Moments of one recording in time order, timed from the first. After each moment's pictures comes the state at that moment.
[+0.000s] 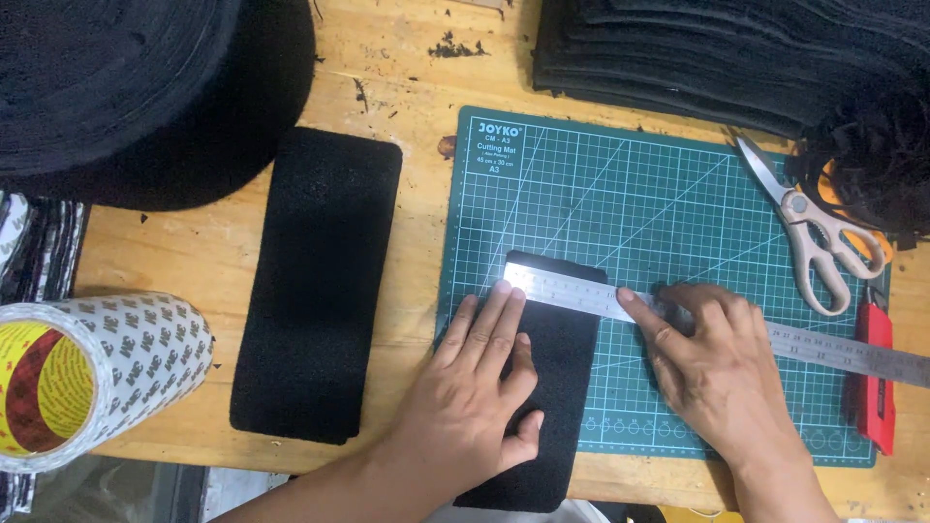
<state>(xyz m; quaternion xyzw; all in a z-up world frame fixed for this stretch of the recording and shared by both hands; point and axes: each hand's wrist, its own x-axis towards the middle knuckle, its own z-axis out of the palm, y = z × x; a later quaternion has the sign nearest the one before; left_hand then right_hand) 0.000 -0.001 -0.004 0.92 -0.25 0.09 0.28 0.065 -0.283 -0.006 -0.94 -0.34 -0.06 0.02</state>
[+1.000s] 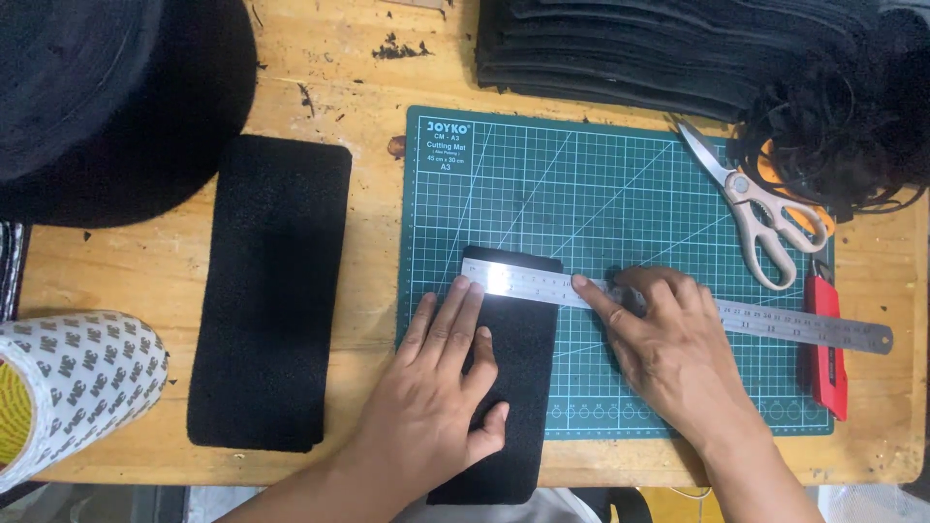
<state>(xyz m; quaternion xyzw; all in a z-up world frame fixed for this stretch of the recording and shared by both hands) 0.001 -0.004 0.000 0.94 -0.26 0.07 0.21 0.068 -0.273 0.006 -0.94 -0.34 -0.05 0.04</state>
